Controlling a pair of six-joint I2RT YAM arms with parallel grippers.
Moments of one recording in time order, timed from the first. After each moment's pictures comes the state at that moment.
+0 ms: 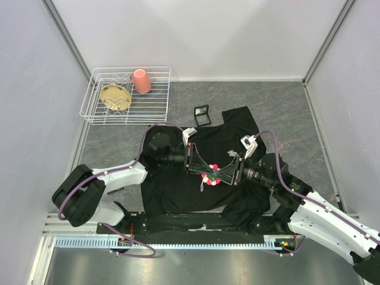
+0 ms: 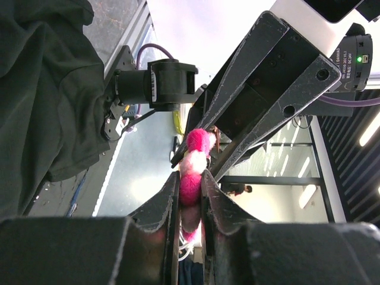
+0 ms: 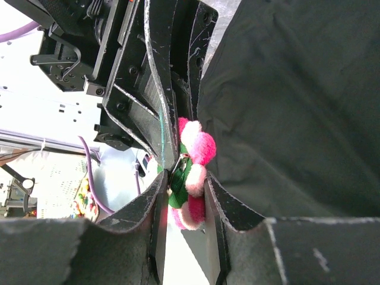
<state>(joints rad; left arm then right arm) -0.73 1.40 0.58 0.67 0.90 -1.31 0.79 0.65 0.48 -0.07 -0.32 0.81</state>
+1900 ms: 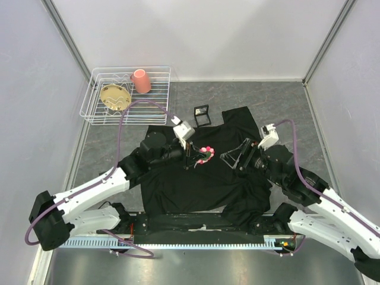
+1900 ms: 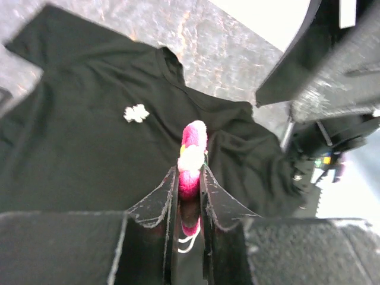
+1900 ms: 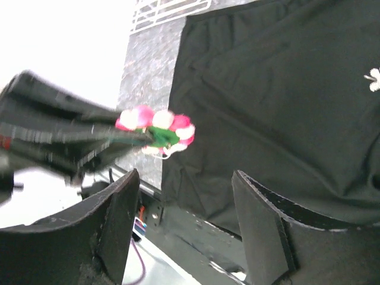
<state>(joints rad) -0.82 1.09 0.77 0.09 0.34 -0.32 0.82 0.64 0.75 -0.45 0.08 0.89</state>
